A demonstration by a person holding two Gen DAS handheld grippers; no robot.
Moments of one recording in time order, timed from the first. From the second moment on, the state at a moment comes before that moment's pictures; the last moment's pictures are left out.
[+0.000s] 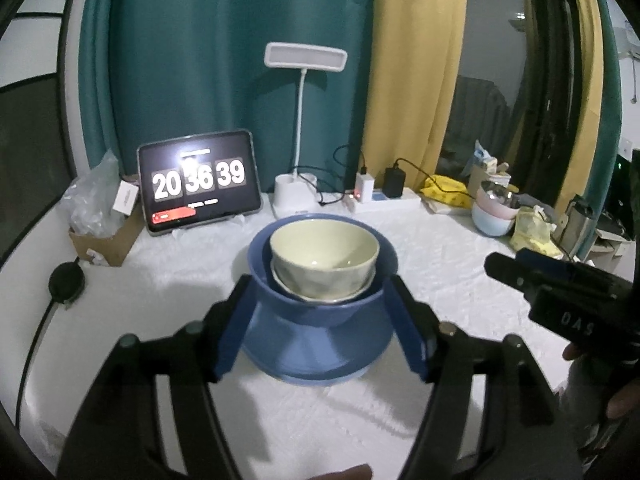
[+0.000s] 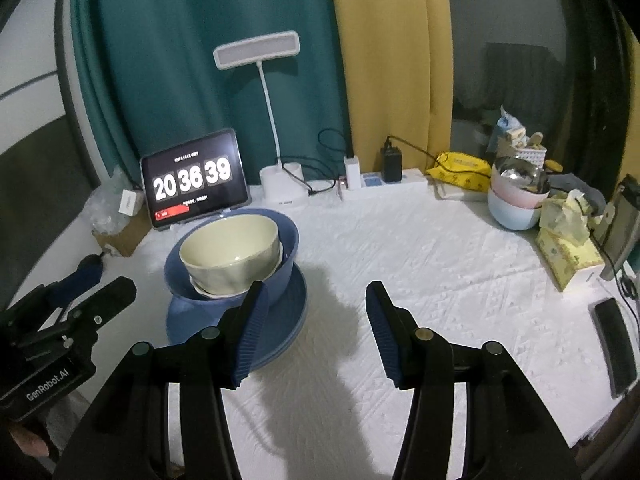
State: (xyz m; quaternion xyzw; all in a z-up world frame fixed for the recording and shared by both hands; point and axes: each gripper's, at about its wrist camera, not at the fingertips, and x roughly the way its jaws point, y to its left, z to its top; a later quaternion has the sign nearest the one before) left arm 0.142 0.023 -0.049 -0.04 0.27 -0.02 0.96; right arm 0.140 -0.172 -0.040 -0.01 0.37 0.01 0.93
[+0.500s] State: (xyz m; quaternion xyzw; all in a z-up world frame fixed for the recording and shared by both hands) left arm 0.108 0.014 -0.011 -0.03 0.21 -0.01 0.98; right arm 0.111 -0.177 -0.002 -0.02 0.33 0.01 0.94
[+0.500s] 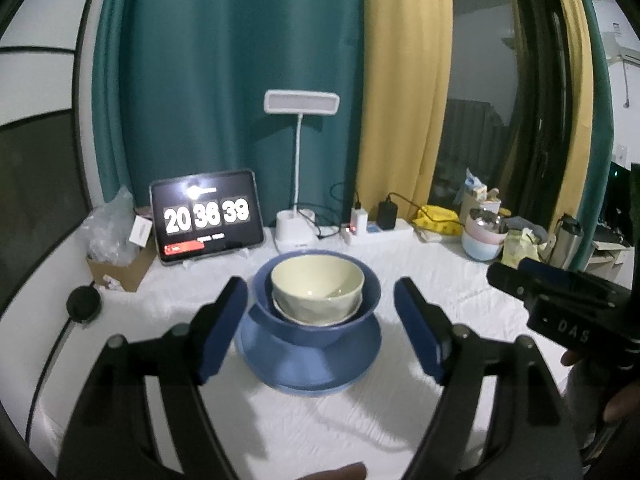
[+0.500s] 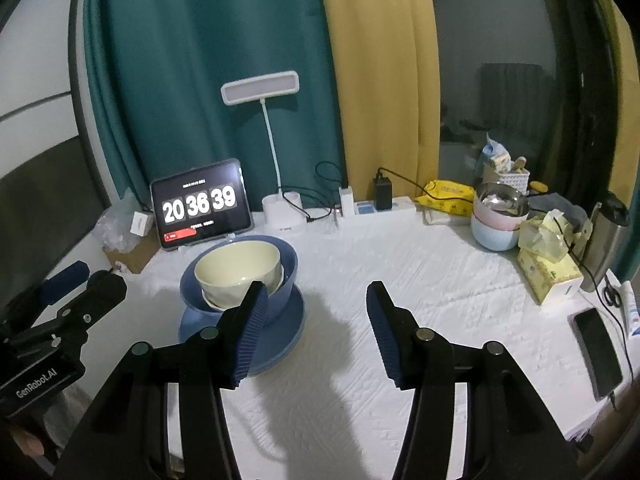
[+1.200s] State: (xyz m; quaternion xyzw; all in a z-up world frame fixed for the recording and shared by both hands) left arm 0.079 0.017 0.041 -0.03 0.15 0.00 0.99; right arm 0.082 -0.177 0.039 -0.03 0.28 0.00 0.96
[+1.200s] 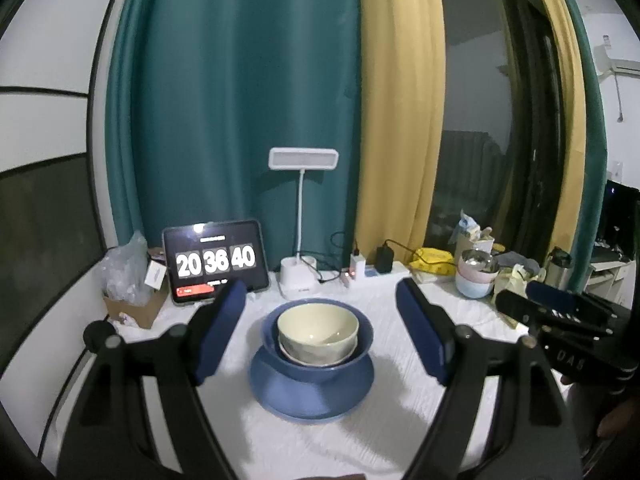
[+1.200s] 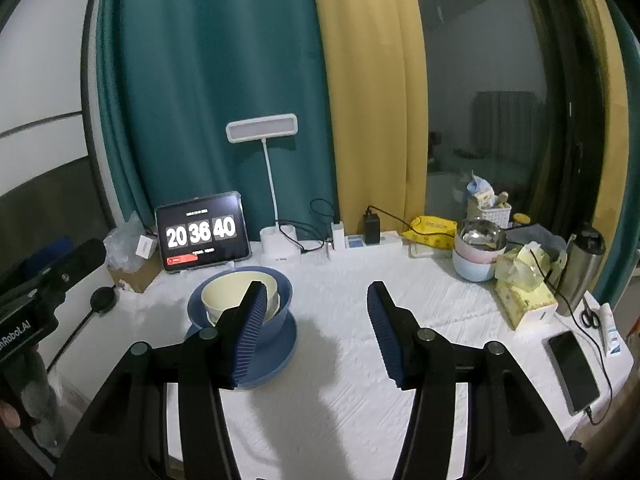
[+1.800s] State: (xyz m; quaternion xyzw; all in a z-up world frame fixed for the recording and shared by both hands) left arm 0.054 0.014 0.065 -0.03 0.12 0.00 0.99; right arm 0.062 -0.168 0.073 -0.06 0.25 0.00 0.97
